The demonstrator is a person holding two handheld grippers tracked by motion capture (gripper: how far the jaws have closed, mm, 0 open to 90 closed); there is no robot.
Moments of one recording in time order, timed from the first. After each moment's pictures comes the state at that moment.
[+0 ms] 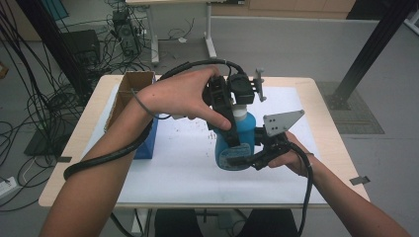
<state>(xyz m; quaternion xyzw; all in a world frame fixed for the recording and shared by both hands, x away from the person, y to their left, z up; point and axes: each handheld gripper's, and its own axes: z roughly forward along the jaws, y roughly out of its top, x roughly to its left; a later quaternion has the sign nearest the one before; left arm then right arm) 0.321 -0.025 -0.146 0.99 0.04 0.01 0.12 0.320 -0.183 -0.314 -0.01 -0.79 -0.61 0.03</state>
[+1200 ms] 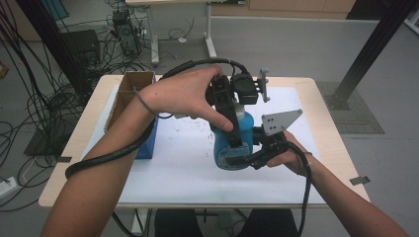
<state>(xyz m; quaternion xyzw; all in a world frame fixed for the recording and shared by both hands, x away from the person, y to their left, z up) 0.318 -0.031 -0.142 0.99 0.04 0.01 0.12 0.323 -0.180 -0.315 -0.01 -0.79 -0.61 0.03</state>
